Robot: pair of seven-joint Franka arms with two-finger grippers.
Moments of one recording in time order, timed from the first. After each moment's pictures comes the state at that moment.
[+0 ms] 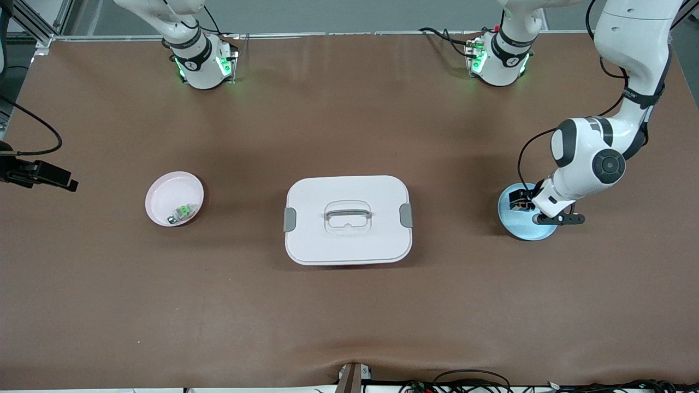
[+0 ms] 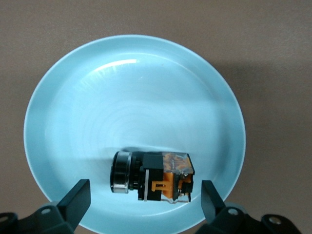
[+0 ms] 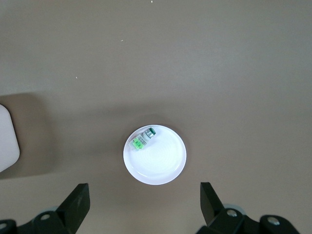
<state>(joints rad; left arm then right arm) 0.05 0.36 -0.06 -2.23 0.01 2.48 0.01 -0.12 0.18 0.01 -1.46 0.04 1.60 -0.01</state>
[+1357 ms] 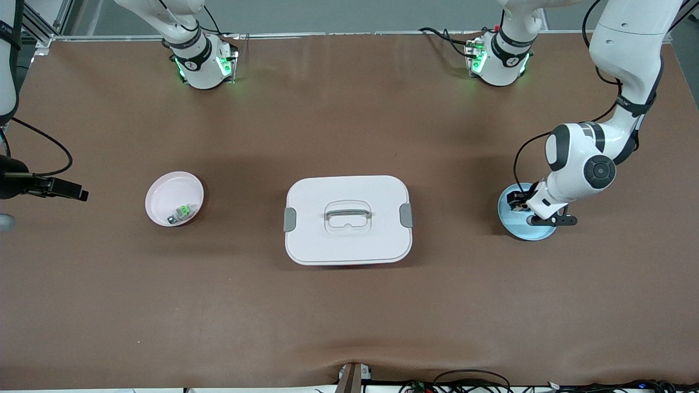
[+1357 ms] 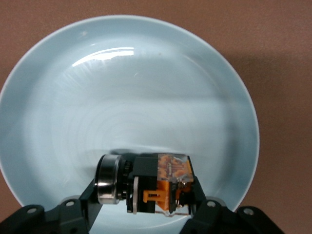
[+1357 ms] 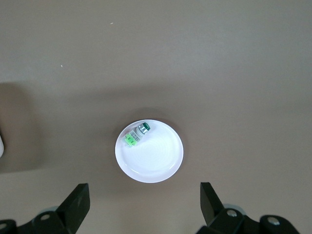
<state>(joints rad) 0.05 0.41 -0.06 -2.22 0.01 2.50 0.01 -0.14 0.25 0.01 -1.47 0.04 1.61 -0.06</state>
